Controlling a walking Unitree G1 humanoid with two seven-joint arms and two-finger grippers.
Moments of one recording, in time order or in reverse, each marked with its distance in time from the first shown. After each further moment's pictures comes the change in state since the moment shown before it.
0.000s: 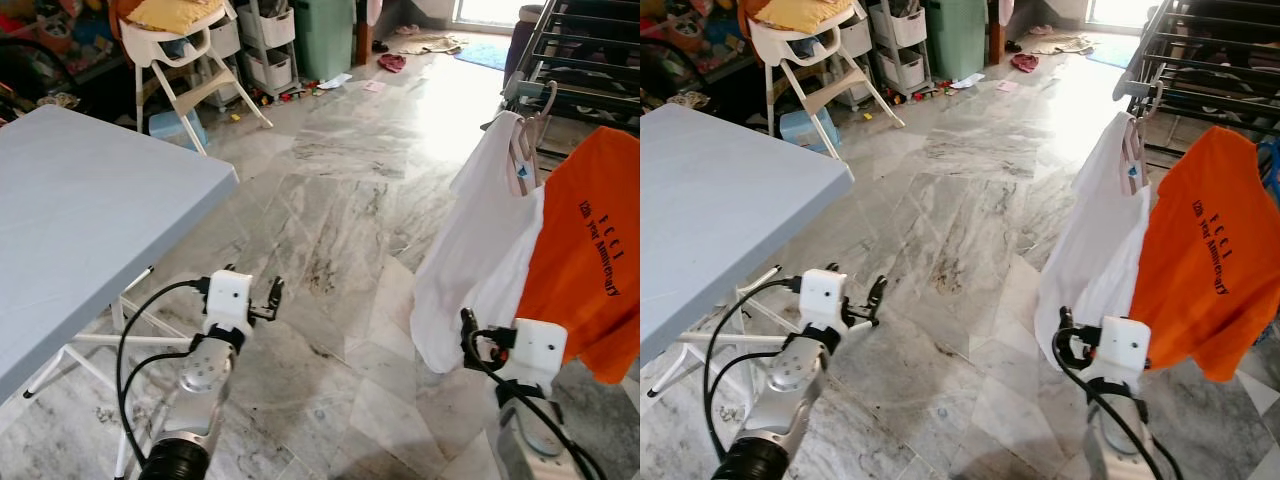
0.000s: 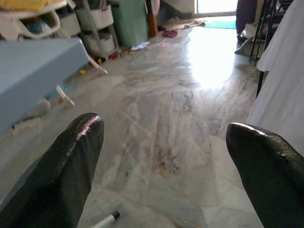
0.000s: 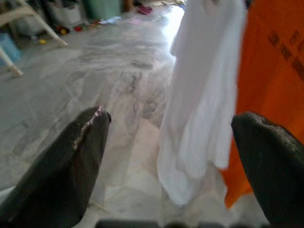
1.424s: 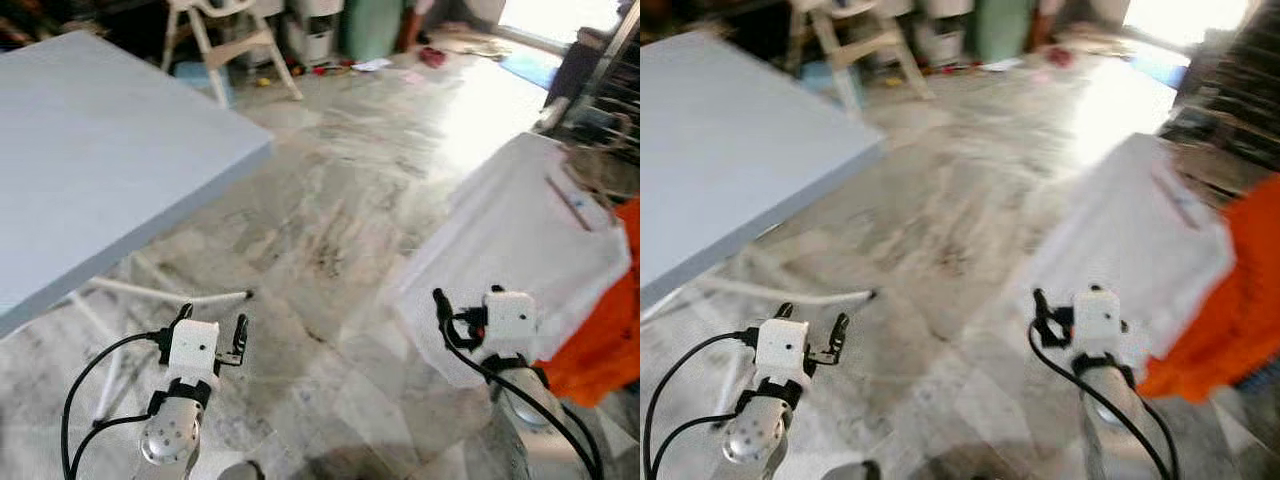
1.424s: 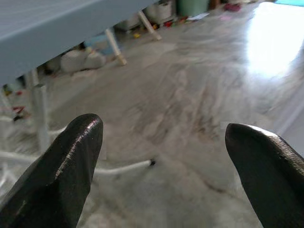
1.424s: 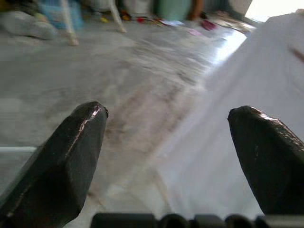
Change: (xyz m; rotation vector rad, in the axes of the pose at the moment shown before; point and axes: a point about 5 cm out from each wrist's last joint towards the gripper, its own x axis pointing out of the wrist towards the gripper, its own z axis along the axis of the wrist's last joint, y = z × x) left arm -0.065 0.010 -0.017 0.075 0.059 0.135; right arm 0.020 0.019 0.026 -0.079 -0.086 0.191
